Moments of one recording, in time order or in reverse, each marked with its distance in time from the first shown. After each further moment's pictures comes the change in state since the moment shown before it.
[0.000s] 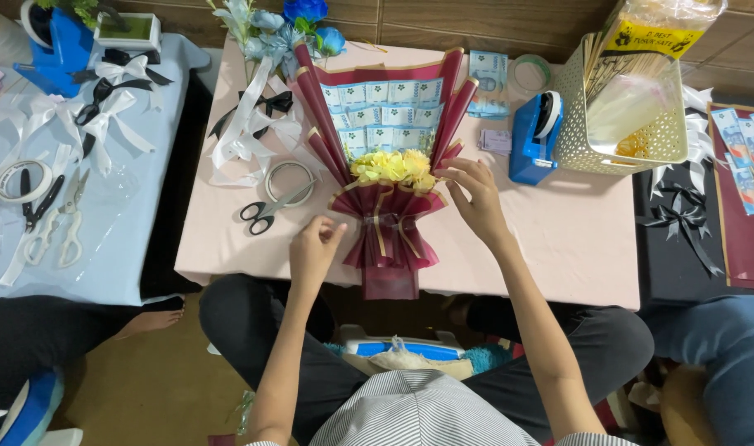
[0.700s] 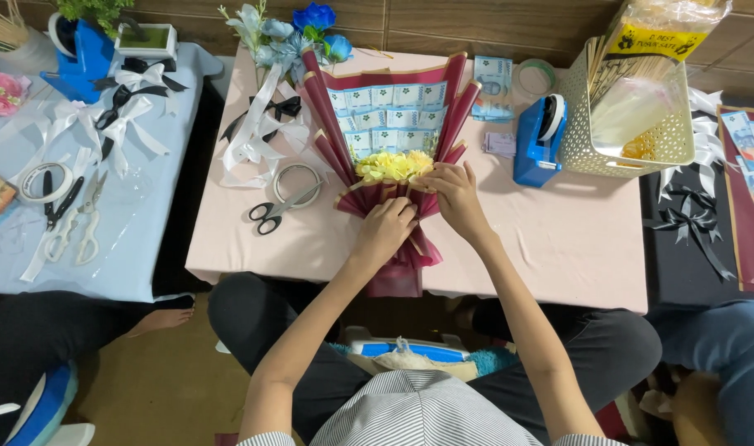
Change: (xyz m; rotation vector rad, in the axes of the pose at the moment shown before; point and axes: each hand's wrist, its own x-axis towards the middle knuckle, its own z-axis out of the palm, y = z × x) left_hand 0.034 0.057 0.093 0.416 0.102 0.868; right_hand 0.004 -0.003 0.036 -0.093 -0.112 0.017
